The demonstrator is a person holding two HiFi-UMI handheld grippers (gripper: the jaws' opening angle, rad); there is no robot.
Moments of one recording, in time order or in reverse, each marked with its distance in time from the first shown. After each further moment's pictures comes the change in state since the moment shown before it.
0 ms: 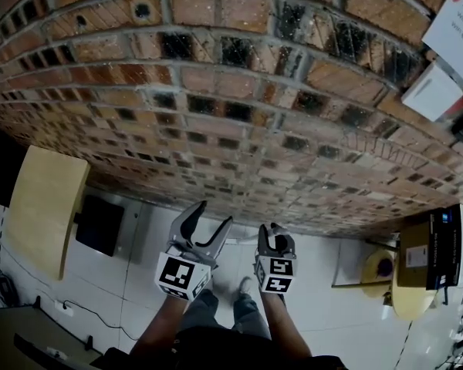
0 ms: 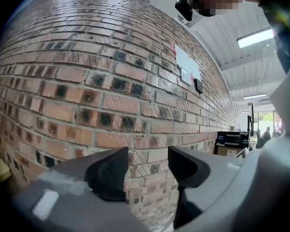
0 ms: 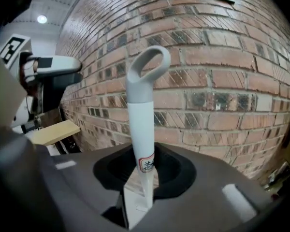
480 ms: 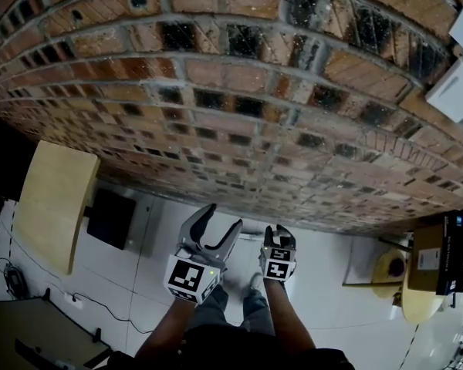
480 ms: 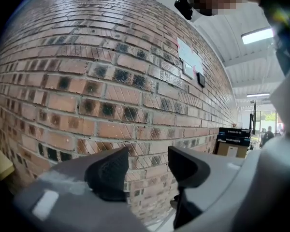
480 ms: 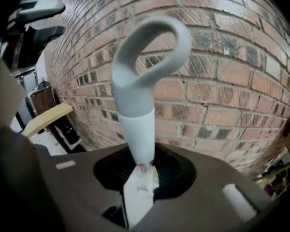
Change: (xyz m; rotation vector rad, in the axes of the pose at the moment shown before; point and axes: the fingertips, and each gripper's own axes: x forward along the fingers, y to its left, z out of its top) left arm 0.000 0.000 -0.026 -0.014 0.073 0.017; right arm 0.060 -0.015 -0.096 -0.004 0.183 -0.034
